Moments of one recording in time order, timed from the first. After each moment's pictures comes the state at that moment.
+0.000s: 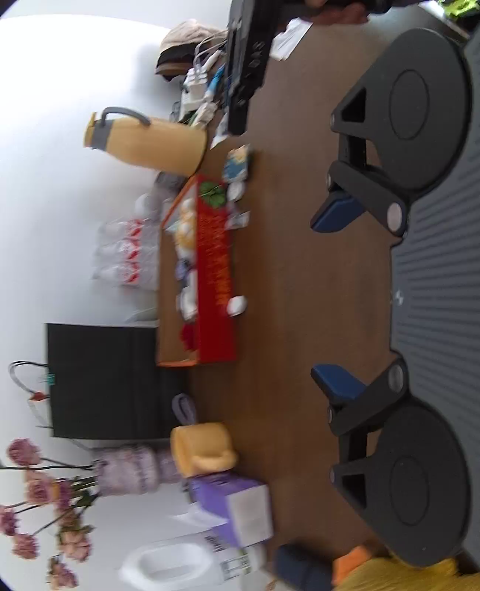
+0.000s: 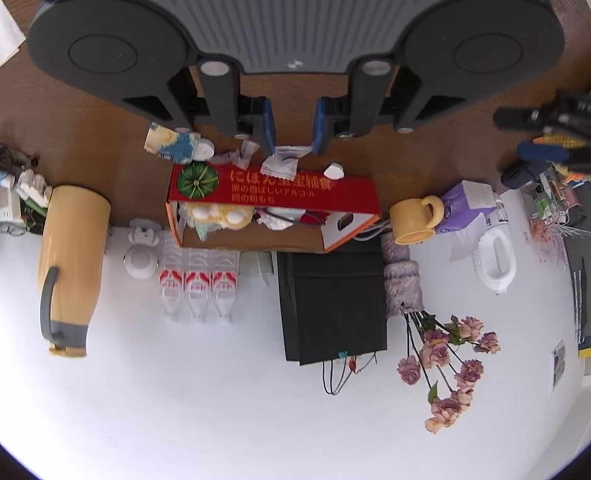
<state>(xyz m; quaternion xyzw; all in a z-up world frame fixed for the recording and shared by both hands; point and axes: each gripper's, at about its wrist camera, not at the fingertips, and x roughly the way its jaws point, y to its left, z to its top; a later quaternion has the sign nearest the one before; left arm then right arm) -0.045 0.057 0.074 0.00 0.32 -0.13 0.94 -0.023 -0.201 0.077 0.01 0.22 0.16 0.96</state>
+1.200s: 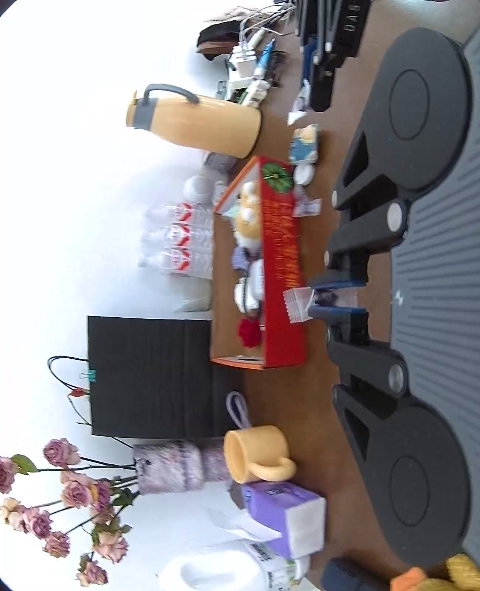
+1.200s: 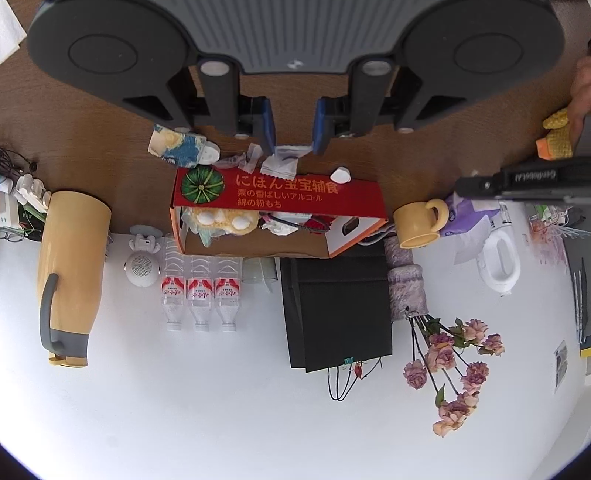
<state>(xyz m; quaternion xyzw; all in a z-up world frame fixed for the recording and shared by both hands) 0.027 0.023 0.106 0.00 0.22 -0.08 0.97 -0.004 -0.209 0.083 0.01 0.22 0.16 0.96</state>
